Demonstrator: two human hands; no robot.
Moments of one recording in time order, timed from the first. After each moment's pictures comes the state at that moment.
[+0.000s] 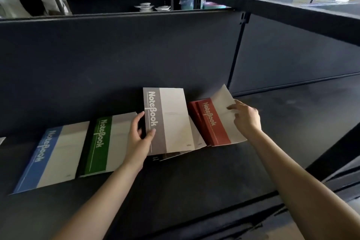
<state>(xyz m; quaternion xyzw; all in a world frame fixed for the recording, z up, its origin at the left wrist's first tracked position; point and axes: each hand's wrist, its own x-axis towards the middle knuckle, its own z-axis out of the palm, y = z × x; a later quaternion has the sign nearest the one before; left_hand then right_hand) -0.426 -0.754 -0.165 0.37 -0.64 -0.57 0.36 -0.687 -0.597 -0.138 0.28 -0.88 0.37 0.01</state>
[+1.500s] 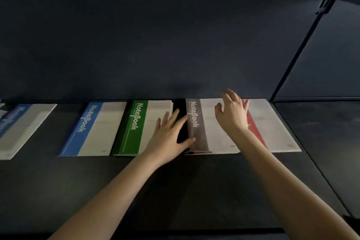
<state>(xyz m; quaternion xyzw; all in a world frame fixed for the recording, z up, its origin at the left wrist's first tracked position) -0.401 -0.767 -0.159 0.33 -0.92 -0.18 0.09 -0.601 -0.713 -0.141 0.46 -0.85 0.26 0.03</state>
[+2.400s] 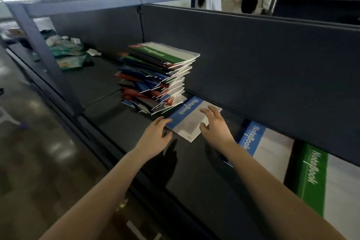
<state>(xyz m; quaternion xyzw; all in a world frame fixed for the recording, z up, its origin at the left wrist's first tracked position) 0.021 -0.876 -0.151 0.67 -0.67 -0.22 0.23 -0.184 -0.928 -0.150 0.77 -0.55 0.24 -0.22</state>
